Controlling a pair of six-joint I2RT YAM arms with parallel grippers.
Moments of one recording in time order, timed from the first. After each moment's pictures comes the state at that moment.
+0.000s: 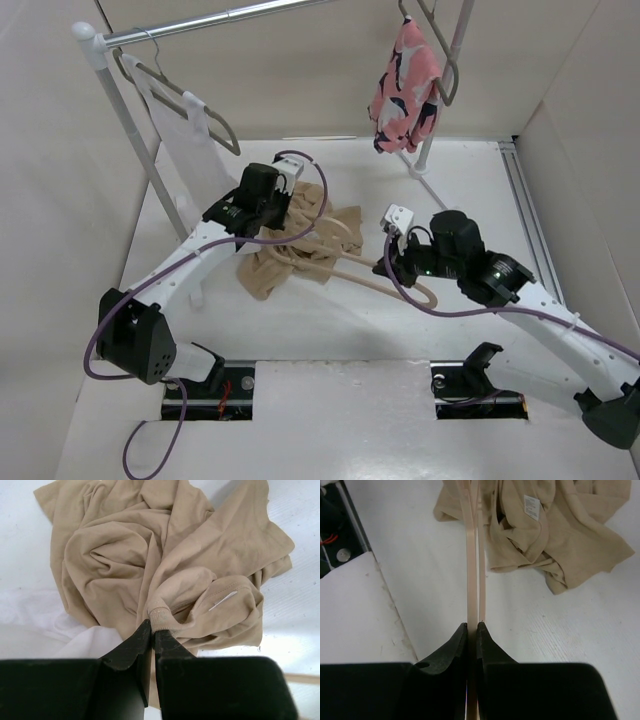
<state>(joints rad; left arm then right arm) -0.48 1.38 1.15 -0.47 -0.06 0.02 0.71 0.91 0.92 -0.50 -0.38 -0.12</state>
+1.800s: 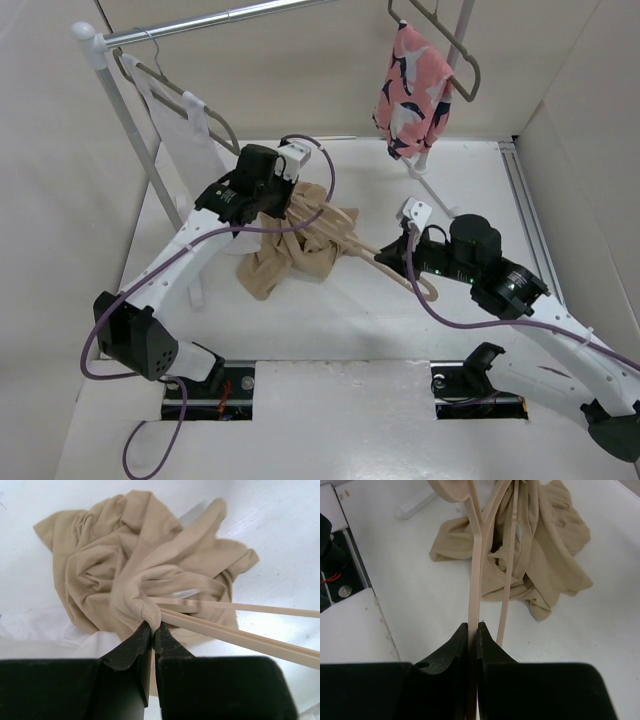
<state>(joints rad) -0.49 1.40 1.33 -0.63 0.03 0.08 0.71 0.84 0.90 -0.37 -0.34 -0.08</state>
